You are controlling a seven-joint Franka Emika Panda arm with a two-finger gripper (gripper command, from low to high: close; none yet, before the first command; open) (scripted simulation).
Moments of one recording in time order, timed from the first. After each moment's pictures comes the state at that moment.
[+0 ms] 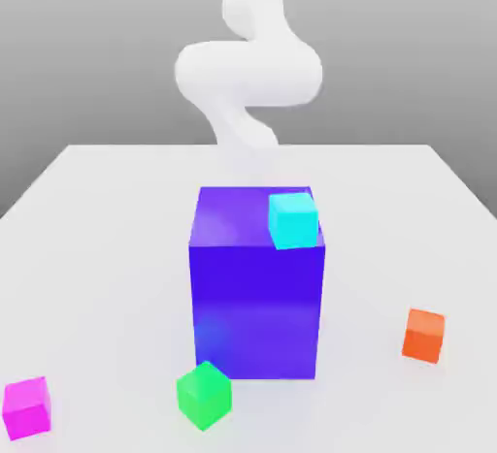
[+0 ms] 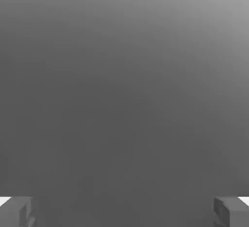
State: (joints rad) arm -0.08 -0.72 0.14 -2.28 -0.21 2.27 0.75
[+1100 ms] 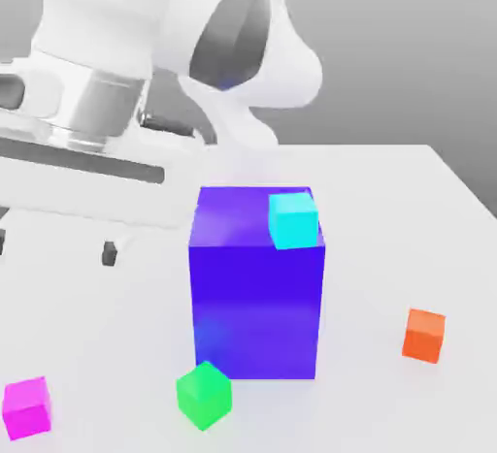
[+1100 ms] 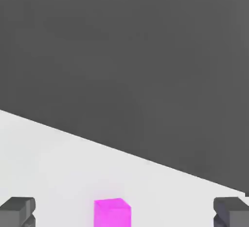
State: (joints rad) arm -0.31 0.01 -0.01 -2.29 -0.33 2.48 0.36
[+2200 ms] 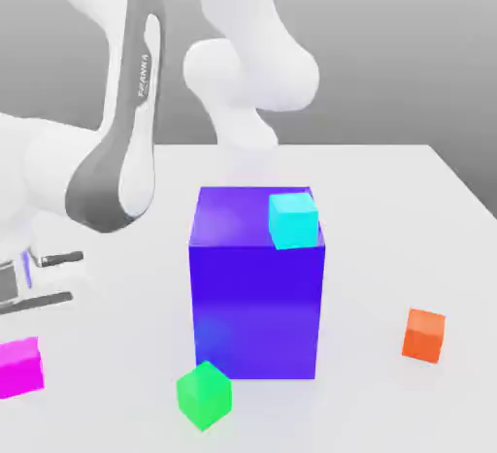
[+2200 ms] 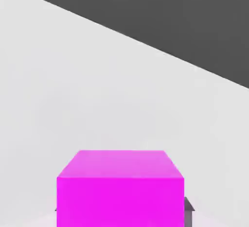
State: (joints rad) arm -0.50 0.22 0.01 -2.30 -0.22 2.53 -0.01
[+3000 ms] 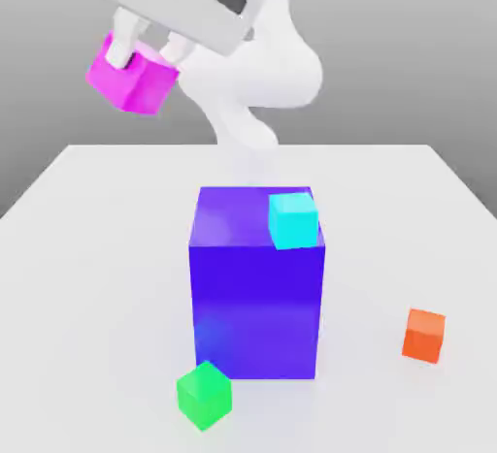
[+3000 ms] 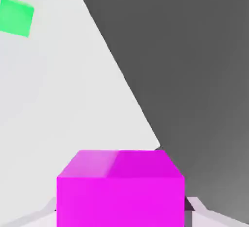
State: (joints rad) arm -0.20 -0.50 0.25 -2.27 -0.56 1.87 -0.12
